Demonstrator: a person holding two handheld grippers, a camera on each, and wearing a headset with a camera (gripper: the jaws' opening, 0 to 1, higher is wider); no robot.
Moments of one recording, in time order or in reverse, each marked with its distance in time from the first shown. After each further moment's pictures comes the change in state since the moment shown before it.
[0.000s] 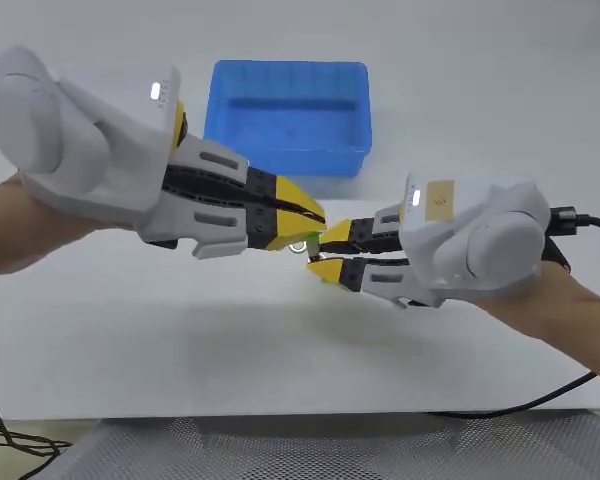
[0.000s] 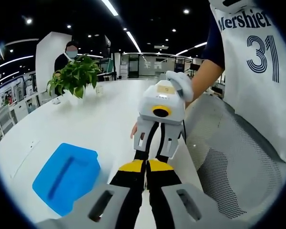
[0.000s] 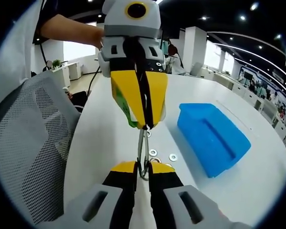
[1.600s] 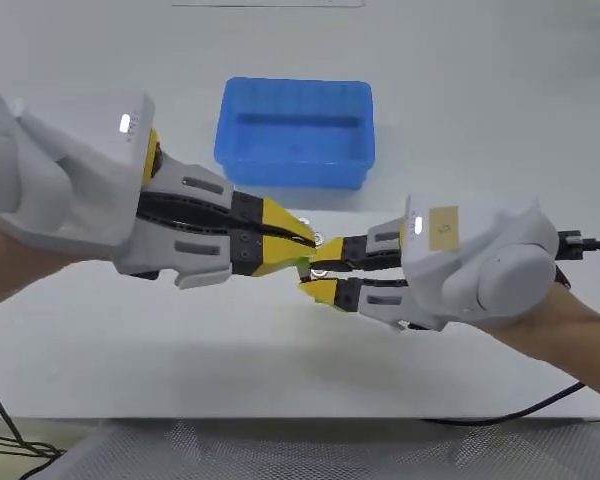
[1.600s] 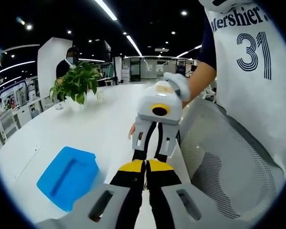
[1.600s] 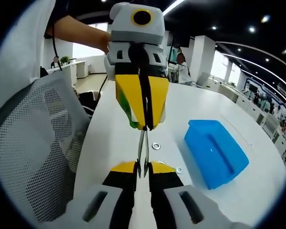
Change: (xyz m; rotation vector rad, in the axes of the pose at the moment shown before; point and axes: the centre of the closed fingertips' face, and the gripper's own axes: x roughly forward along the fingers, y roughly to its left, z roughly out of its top) left arm -0.017 -0.021 0.012 0.027 -0.033 0.030; right arm -0.009 0.020 0.023 -0.094 -0.042 0.021
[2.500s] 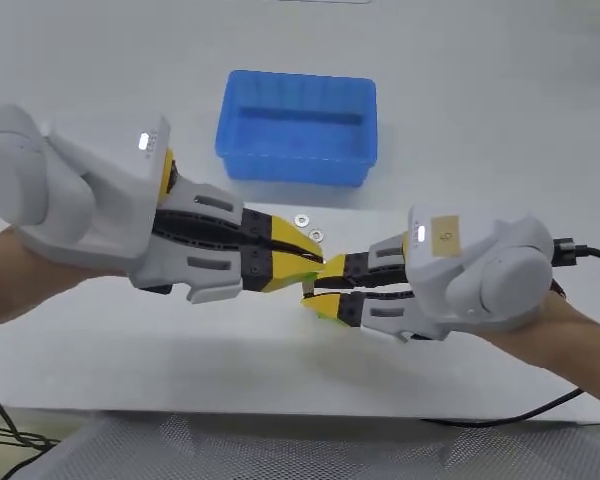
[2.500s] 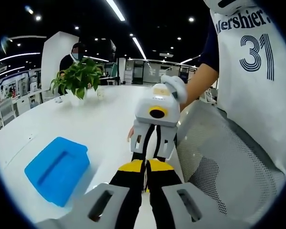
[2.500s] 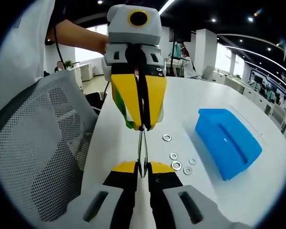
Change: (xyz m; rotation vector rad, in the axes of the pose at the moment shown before) left arm 0.010 -0.010 -0.014 -0.091 -0.037 -0.007; right arm 0.006 0.017 -0.016 0.065 0.010 0.086
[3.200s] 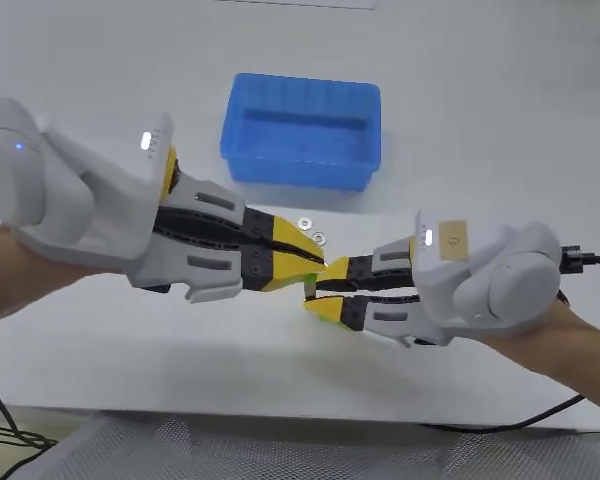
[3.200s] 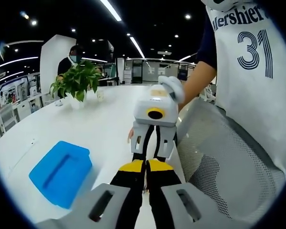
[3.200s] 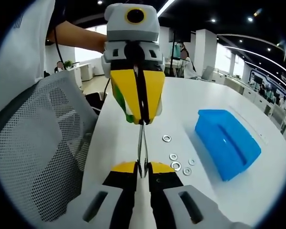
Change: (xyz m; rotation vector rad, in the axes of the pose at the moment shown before) left arm -0.004 -0.003 0.005 0.039 0.012 0.010; right arm -0.001 0.001 0.002 -0.007 0.001 -0.002
